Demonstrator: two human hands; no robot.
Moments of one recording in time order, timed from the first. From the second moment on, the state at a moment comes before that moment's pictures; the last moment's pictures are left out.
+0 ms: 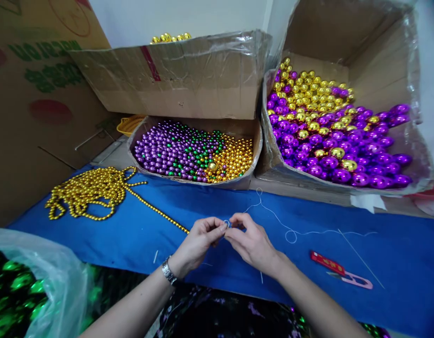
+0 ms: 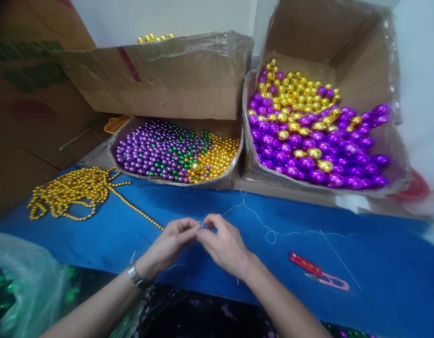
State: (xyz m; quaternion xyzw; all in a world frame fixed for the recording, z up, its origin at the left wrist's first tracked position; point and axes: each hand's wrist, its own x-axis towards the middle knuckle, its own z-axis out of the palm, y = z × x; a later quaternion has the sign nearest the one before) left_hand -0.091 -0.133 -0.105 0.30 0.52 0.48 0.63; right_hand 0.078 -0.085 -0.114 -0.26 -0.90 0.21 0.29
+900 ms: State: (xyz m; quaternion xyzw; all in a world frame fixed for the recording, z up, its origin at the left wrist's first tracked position) left_hand -0.091 -0.141 -0.099 0.43 0.59 0.45 0.51; right_hand 0.070 -0.103 -0.113 -0.35 -0.86 0.16 0.33
